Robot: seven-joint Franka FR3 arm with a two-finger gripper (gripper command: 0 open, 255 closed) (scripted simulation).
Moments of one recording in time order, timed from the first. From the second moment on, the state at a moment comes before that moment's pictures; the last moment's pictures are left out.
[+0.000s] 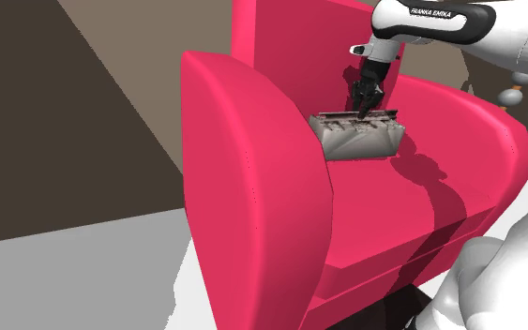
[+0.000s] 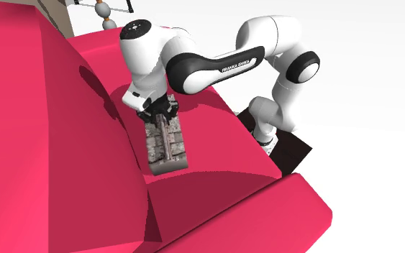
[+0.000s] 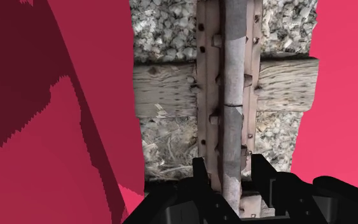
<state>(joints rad) 0.23 -0.10 -0.60 -1.59 -0.06 1.53 -1.47</state>
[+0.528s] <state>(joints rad) 0.23 -0.04 -0.61 -1.42 -0.02 1.40 -1.50</state>
